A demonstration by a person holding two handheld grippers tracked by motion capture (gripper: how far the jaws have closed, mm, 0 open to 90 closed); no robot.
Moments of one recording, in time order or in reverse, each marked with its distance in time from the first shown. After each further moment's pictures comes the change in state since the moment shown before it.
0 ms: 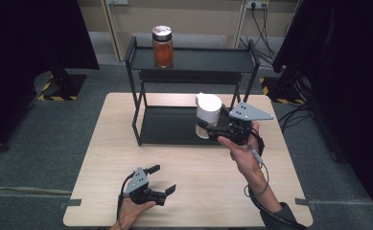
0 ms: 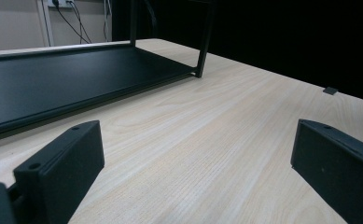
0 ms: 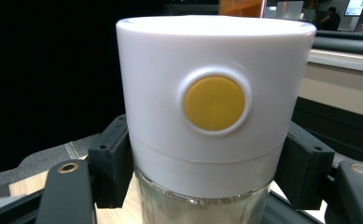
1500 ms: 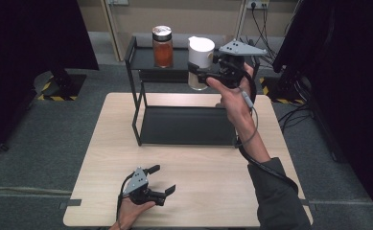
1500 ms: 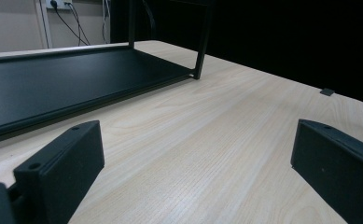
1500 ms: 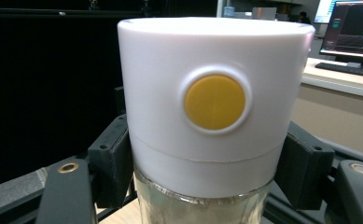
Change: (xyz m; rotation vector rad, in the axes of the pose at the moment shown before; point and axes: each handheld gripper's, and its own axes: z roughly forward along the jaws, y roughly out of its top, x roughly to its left) left arm 0.001 0.000 -0.002 -0.008 -0.006 0.000; right arm -0.024 0.116 0.056 0.000 -0.097 0.001
